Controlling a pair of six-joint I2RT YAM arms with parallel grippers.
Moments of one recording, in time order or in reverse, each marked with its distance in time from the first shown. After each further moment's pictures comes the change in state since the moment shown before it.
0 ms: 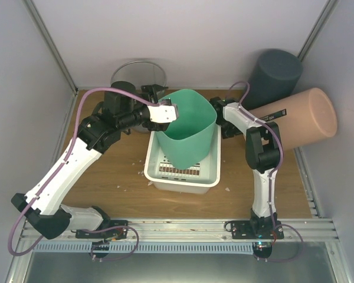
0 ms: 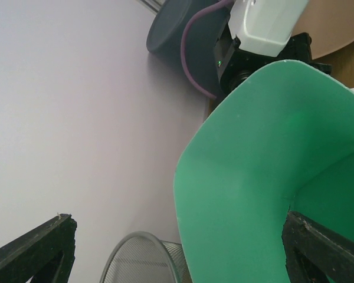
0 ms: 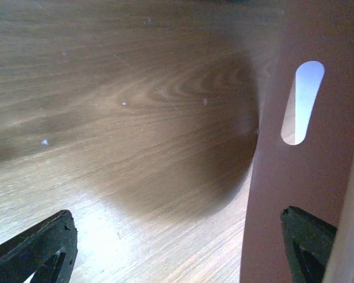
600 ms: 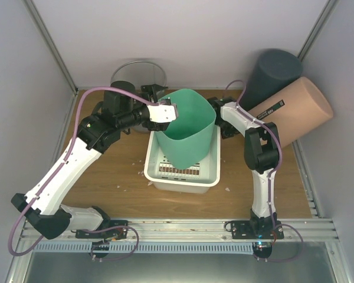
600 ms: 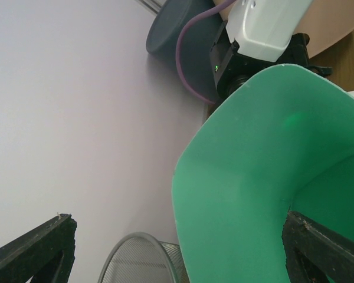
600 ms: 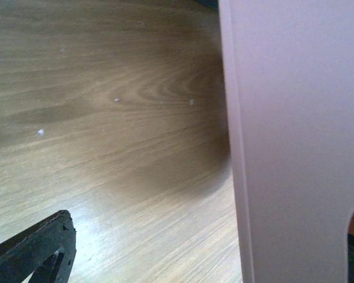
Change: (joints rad) left arm 0.004 0.000 0.000 0.000 0.013 -0.007; right arm 0.035 0.008 0.046 -0.068 0.066 -0.006
